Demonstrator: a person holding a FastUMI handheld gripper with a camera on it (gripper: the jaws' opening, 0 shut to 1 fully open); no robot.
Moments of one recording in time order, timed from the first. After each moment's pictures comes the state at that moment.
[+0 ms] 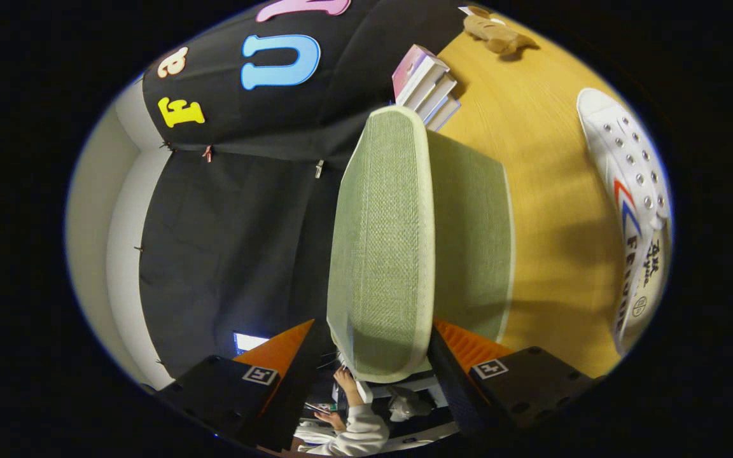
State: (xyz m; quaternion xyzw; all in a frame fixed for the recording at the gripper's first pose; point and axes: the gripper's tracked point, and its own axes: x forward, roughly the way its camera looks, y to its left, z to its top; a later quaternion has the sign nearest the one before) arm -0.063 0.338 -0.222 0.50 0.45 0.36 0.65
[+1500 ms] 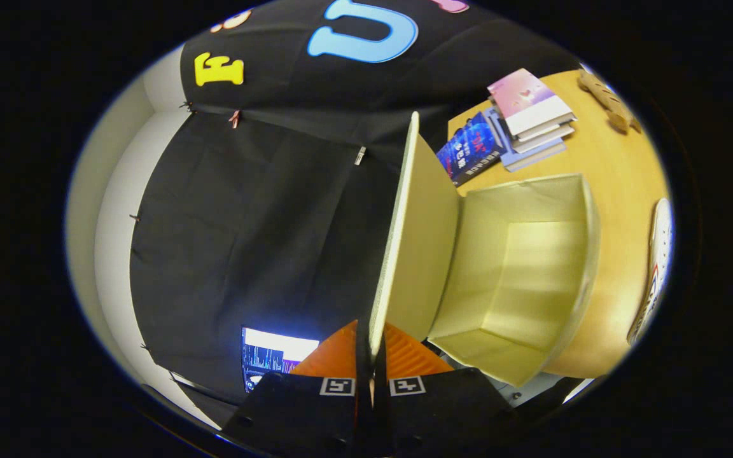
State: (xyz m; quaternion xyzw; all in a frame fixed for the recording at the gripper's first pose) arm -0.031 0.432 -0.041 0.42 0.44 0.40 0.68
